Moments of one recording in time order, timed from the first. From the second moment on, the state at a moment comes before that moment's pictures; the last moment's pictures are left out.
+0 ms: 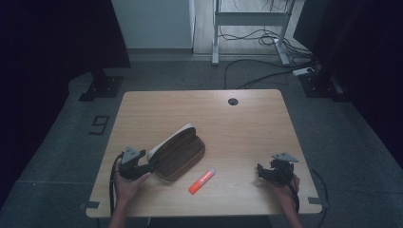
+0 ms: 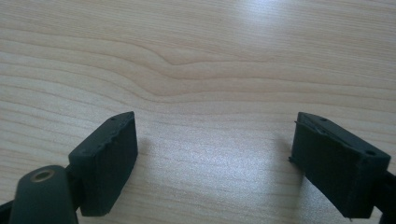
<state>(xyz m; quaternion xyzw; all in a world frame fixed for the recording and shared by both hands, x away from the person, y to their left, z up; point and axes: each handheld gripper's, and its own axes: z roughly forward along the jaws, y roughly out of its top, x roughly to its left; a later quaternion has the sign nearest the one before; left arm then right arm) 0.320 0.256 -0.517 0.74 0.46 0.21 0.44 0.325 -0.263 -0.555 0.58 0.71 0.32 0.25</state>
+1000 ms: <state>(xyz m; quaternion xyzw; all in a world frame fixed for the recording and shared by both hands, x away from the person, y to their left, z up) 0.277 0.242 -0.510 0.75 0.44 0.20 0.44 0.325 -0.263 -0.555 0.58 0.71 0.32 0.25</state>
